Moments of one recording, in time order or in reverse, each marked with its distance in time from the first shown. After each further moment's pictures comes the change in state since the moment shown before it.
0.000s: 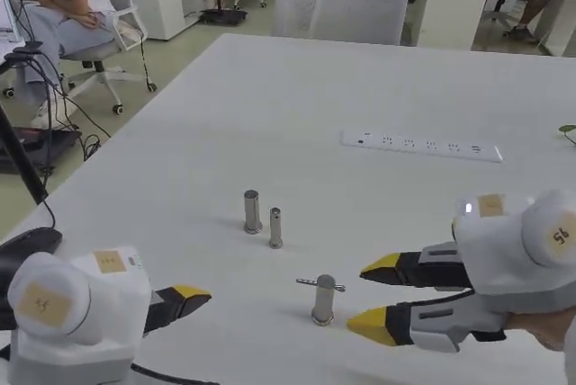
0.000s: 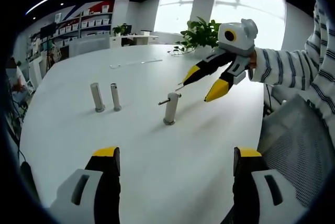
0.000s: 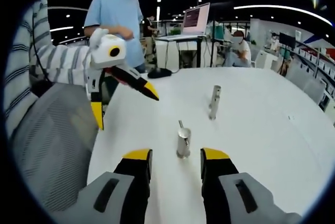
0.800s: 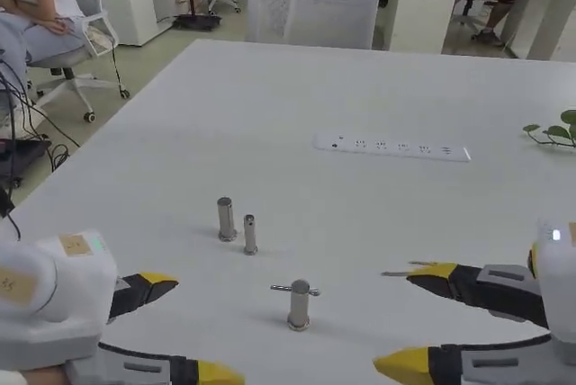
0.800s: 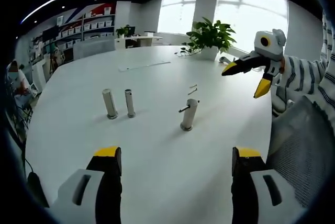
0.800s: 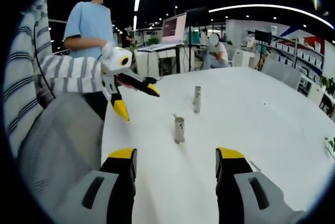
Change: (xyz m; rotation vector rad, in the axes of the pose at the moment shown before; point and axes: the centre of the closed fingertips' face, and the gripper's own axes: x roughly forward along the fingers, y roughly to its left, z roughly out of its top) left arm 0.002 0.036 0.013 0.013 -0.011 0.044; right arm -0.060 0.011 -0.009 0.121 -0.063 -0.165
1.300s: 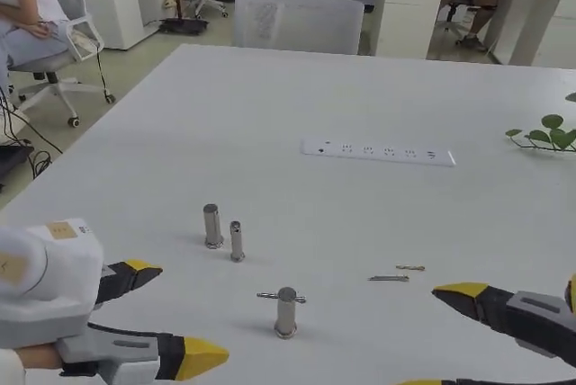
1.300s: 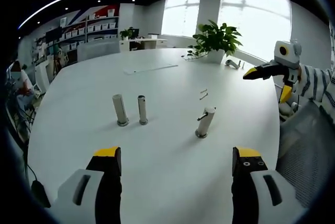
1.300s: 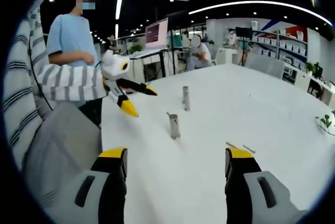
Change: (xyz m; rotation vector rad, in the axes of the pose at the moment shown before) left arm 0.010 0.025 0.011 -0.003 -0.016 0.032; right arm -0.023 0.002 -0.010 0.114 -0.034 -0.107
